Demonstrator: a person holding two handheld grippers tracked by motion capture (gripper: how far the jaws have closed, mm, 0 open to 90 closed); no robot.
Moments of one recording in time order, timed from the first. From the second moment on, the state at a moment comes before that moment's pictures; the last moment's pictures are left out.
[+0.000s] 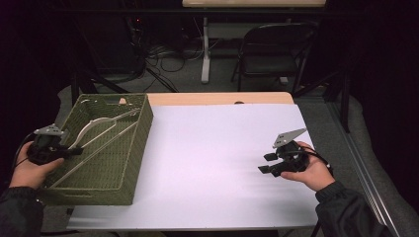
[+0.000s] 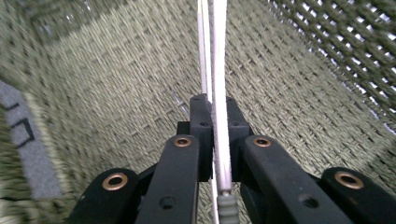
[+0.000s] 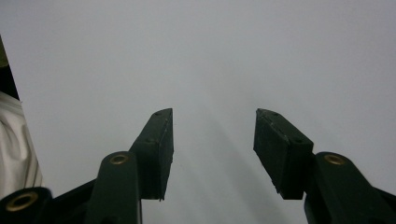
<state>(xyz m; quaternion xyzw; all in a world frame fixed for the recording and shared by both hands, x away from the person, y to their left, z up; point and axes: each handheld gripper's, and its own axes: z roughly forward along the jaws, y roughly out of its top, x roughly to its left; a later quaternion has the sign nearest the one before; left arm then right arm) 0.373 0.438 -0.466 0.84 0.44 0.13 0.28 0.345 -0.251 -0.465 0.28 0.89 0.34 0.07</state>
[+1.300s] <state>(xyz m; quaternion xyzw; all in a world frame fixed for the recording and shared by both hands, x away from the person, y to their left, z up) 0.276 0.341 -0.417 0.81 0.40 0.21 0.37 0.316 -0.259 -0.461 0.30 0.88 0.36 0.11</state>
